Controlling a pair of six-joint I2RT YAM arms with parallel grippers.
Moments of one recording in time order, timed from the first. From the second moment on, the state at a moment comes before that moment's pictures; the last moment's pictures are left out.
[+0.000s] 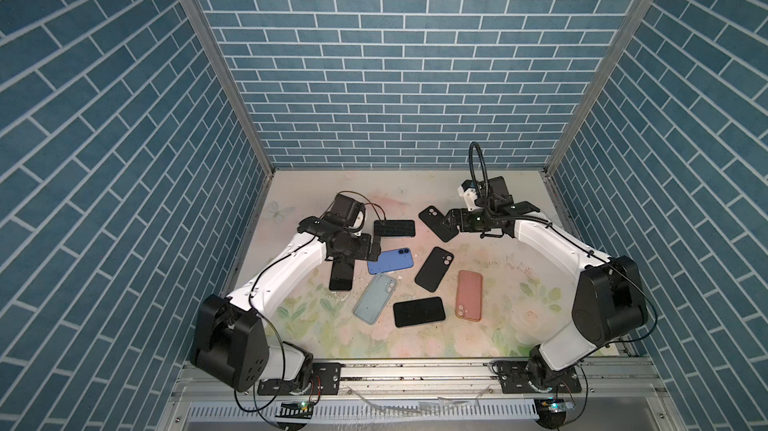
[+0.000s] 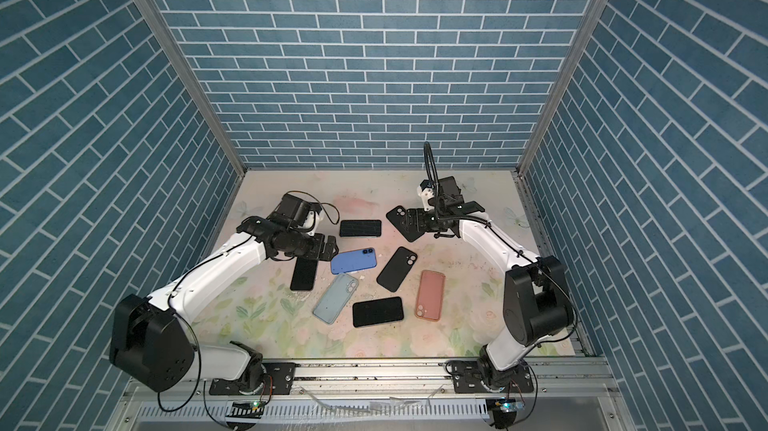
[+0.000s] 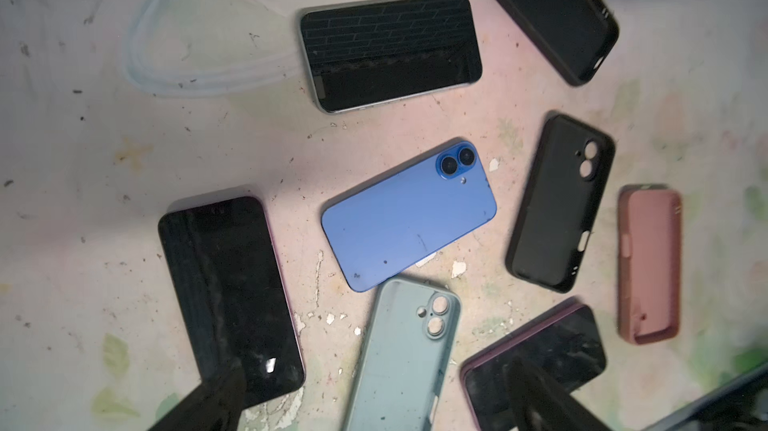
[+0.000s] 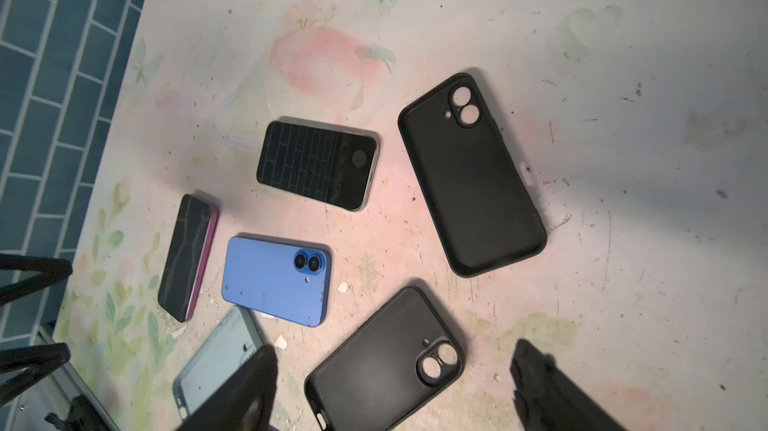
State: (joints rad) left arm -0.46 1.41 1.13 -0.83 0.10 -0.18; right arm 0.41 1.61 1.23 -0.54 -0.33 0.23
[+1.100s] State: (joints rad) left arm -0.58 1.93 1.40 -0.80 0.16 0.74; right arm 0.39 1.77 1.34 -0.72 -0.46 0.24
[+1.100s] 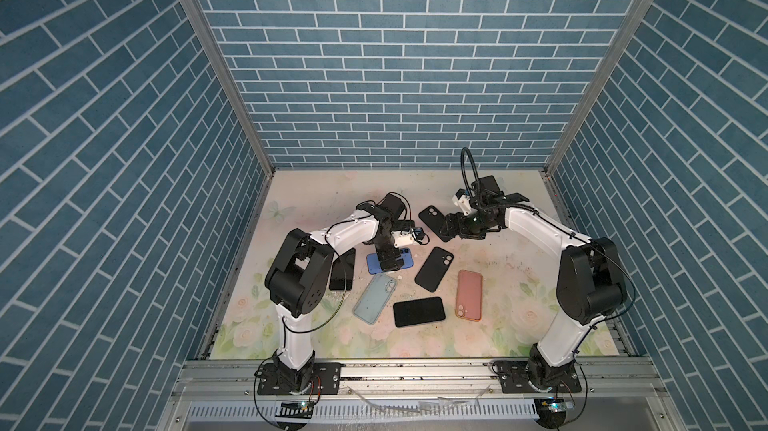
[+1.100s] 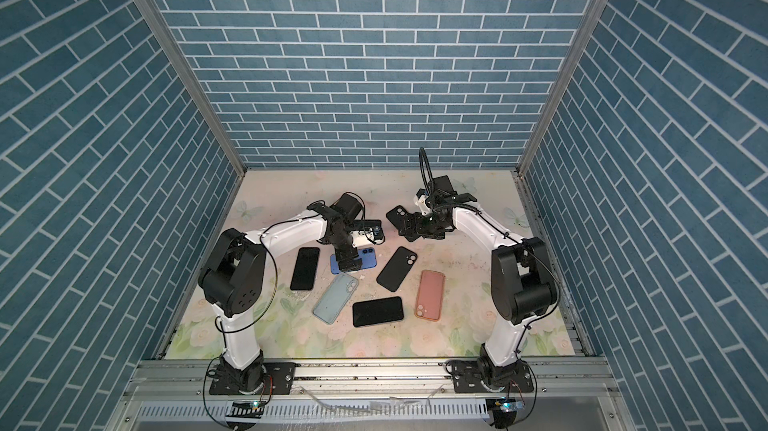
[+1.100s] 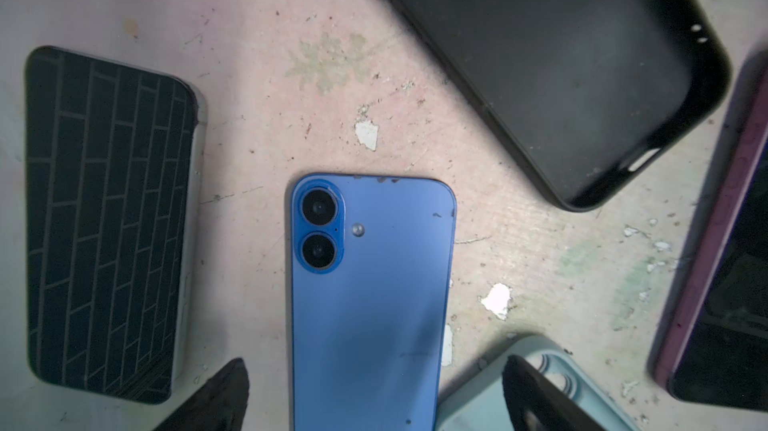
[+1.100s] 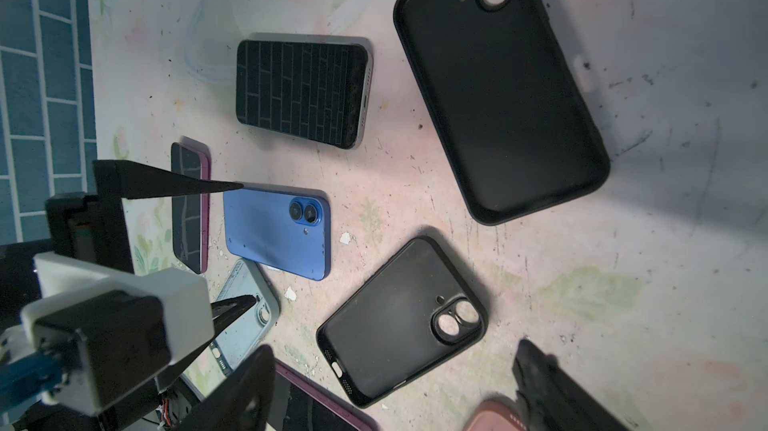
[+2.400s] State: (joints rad) left arm -0.58 1.97 1.32 -0.62 0.08 0.72; right arm 0.33 1.79 1.30 -0.62 -0.49 0.36
